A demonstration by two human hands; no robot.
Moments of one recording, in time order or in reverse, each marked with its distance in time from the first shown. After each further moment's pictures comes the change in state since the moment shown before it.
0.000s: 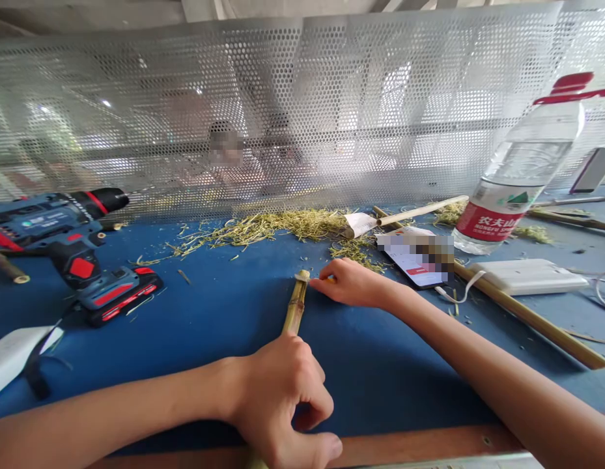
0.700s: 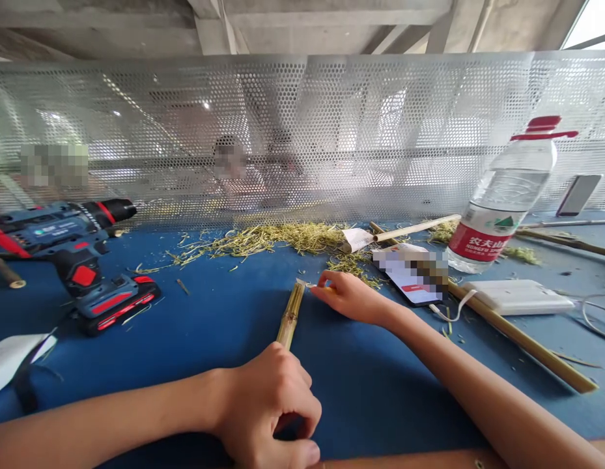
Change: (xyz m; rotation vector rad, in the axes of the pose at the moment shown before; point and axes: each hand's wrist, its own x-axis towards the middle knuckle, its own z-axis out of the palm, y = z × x) left_hand -0.010 -0.022 0.004 0.067 0.107 0.152; right_hand -0.007 0.001 0.001 0.165 0.092 0.047
